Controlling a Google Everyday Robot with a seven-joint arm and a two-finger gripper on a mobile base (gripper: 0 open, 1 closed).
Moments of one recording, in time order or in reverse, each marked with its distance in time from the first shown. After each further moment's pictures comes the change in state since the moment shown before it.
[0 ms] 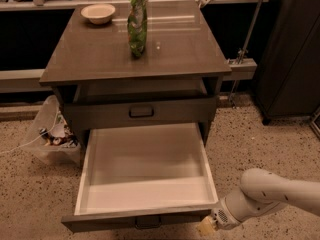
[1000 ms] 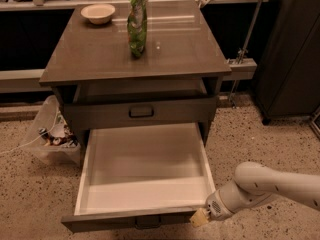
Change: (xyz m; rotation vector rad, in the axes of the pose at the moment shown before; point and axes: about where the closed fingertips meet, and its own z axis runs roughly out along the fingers) arm -0.032 -0.001 0.011 -0.047 -0.024 0.007
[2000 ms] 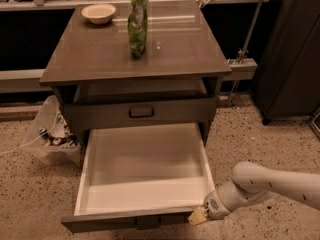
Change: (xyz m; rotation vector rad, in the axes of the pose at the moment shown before) arm -0.003 -0.017 0.019 -0.060 0.018 0.064
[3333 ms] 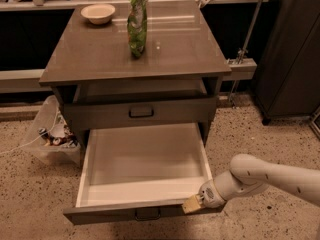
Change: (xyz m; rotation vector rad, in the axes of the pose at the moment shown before) arm -0.047 0.005 -0.004 -0.050 -0.087 -0.012
